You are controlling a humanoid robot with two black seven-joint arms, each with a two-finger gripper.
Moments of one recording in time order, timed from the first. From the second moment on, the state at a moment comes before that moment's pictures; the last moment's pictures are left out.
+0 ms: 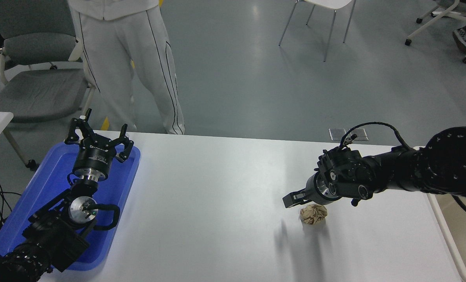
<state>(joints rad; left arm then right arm) -0.62 0.18 -0.87 -0.41 -0.09 -0.57 -0.51 1.33 -0.04 -1.00 0.85 -0.57 0.26 -0.02</state>
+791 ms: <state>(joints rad) -0.62 0.18 -0.87 -0.41 -0.09 -0.57 -0.51 1.24 -0.02 -1.07 0.82 -0.62 0.23 -0.05</state>
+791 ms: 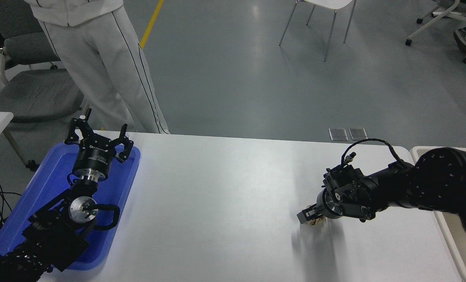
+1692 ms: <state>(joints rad) -0.62 0.18 -0.87 -0.41 -0.09 -0.57 -0.51 1.40 -0.11 -1.07 0.98 -0.48 0.36 -0.05</state>
